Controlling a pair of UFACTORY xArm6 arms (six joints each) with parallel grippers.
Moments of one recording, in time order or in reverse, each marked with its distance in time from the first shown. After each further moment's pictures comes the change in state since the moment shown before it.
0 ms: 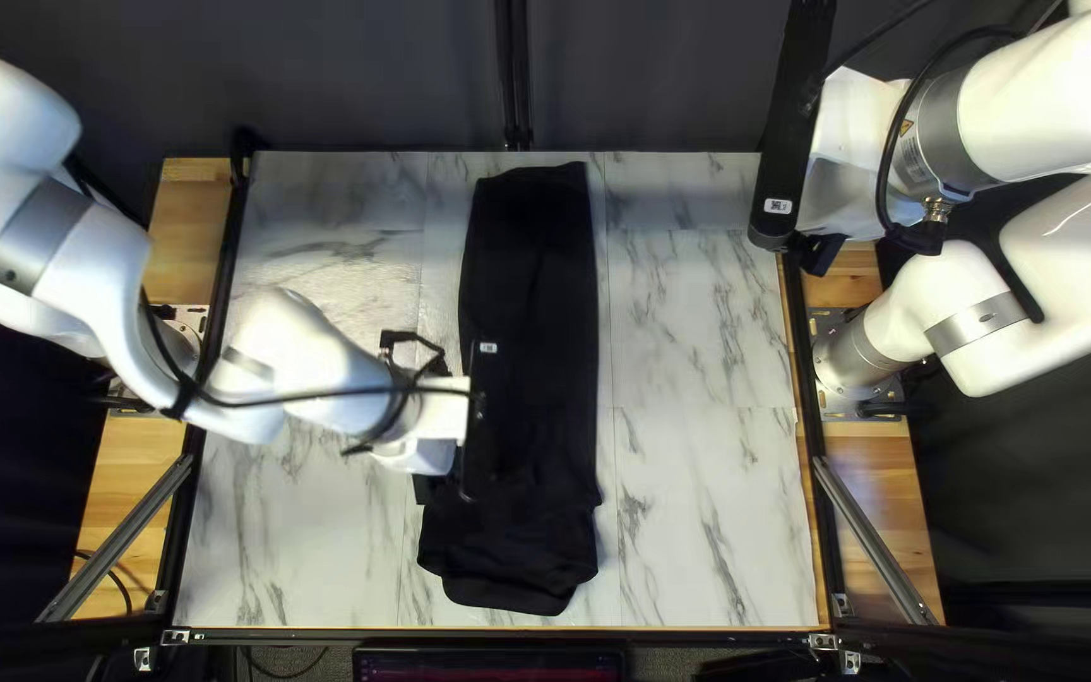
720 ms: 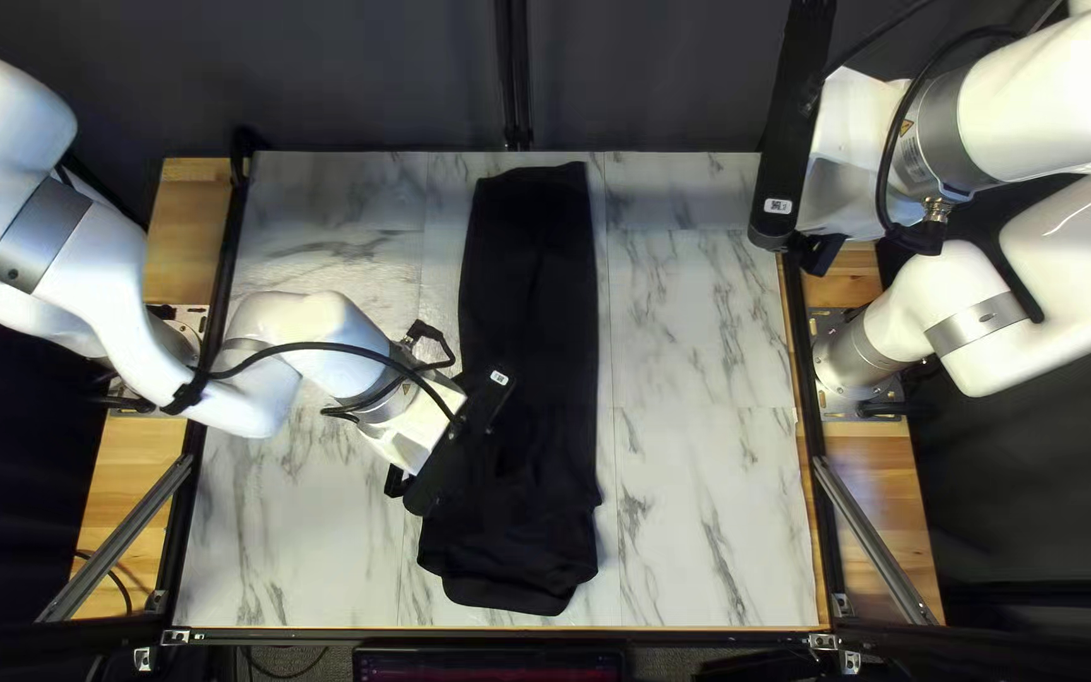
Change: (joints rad) left arm -0.055 0.082 -0.147 0.390 0.152 -0.253; right arm 0.000 0.000 0.000 0.000 0.000 0.000
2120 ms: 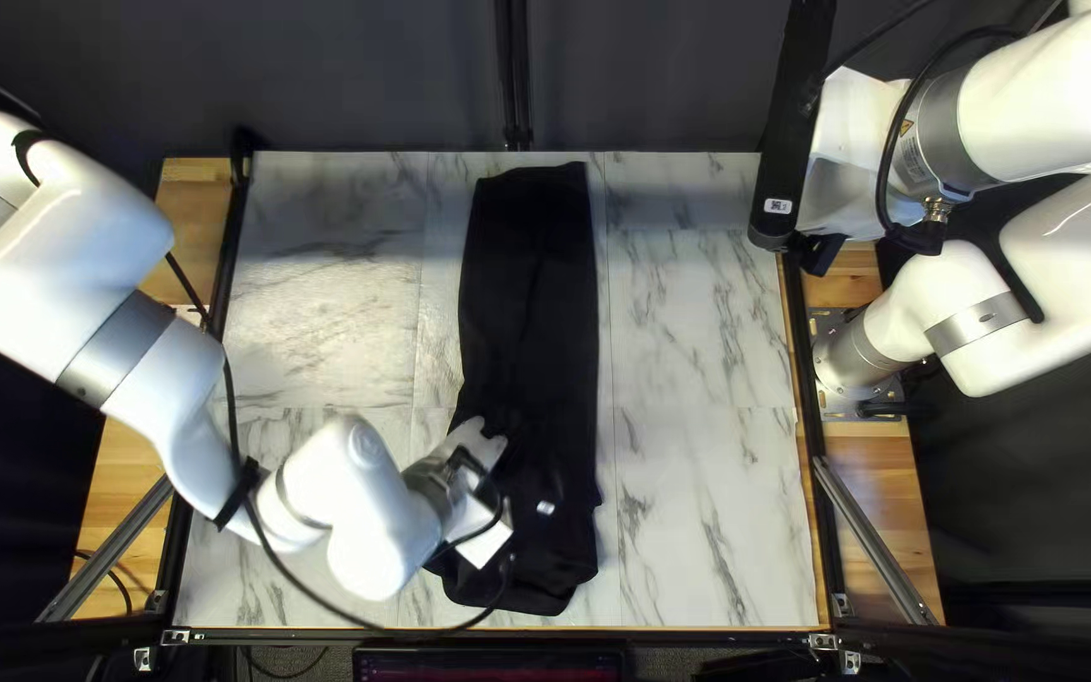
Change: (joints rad) left arm -0.222 0.474 -0.458 0.680 0.633 -0.189; right arm 0.000 0.000 0.000 0.000 0.000 0.000
